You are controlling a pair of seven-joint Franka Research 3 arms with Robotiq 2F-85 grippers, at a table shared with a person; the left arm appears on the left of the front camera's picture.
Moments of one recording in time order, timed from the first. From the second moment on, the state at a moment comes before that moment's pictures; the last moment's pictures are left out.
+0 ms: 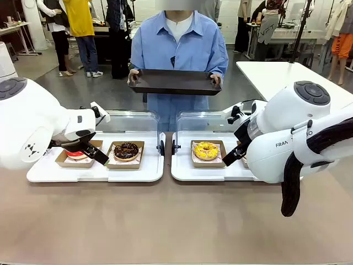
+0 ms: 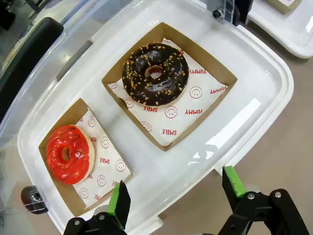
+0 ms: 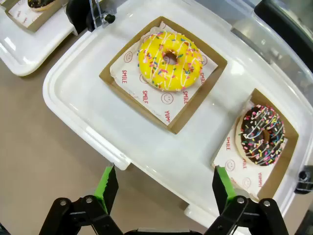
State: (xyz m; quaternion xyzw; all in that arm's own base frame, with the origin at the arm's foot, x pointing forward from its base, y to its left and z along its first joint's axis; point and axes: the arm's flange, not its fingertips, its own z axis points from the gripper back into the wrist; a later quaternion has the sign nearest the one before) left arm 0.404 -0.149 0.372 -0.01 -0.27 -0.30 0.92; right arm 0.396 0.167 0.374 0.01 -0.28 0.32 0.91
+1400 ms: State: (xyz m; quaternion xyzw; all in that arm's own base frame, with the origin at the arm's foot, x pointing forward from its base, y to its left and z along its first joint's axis) left arm 0.404 -0.149 0.372 -0.01 -0.27 -0.30 0.92; right arm 0.395 0.167 0.379 0.01 -0.28 0.32 0.90
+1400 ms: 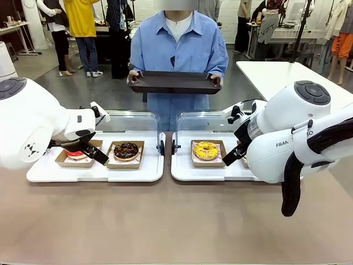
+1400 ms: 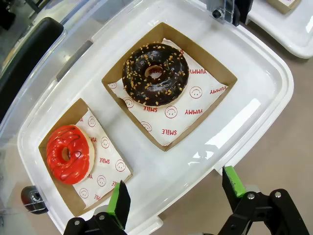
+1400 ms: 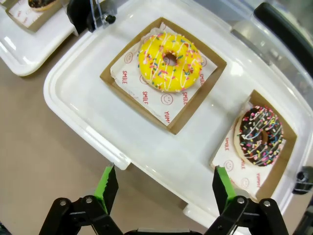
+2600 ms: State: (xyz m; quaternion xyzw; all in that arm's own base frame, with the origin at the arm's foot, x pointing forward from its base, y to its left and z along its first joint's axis) left arm 0.320 -0.128 0.634 0.01 -0.33 -0.30 0.89; right arm 0.279 0.145 0.672 -0.05 -0.29 0.28 0.92
